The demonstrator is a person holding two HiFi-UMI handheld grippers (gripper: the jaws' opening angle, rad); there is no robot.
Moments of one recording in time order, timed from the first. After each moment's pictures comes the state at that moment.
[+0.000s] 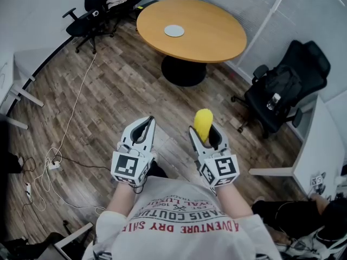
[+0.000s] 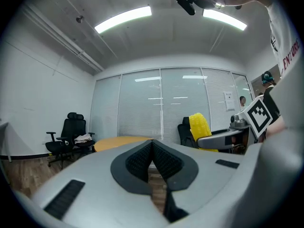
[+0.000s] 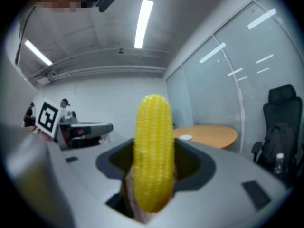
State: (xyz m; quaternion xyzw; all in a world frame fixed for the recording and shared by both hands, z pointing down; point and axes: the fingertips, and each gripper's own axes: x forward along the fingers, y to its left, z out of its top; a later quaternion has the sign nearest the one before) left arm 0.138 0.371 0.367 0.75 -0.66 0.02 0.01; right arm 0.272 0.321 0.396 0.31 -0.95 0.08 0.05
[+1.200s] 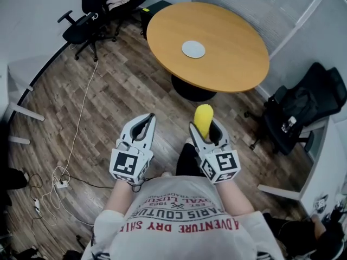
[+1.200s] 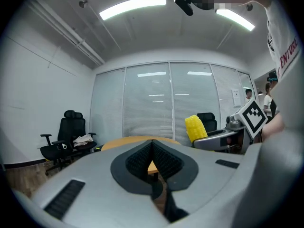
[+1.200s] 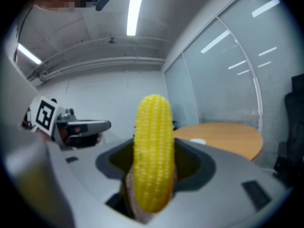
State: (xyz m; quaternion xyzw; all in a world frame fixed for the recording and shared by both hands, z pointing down) left arm -0.070 0.186 0.374 0.76 -0.65 0.03 0.02; right arm 0.060 0.133 0.414 0.31 -0.94 0.10 0.06
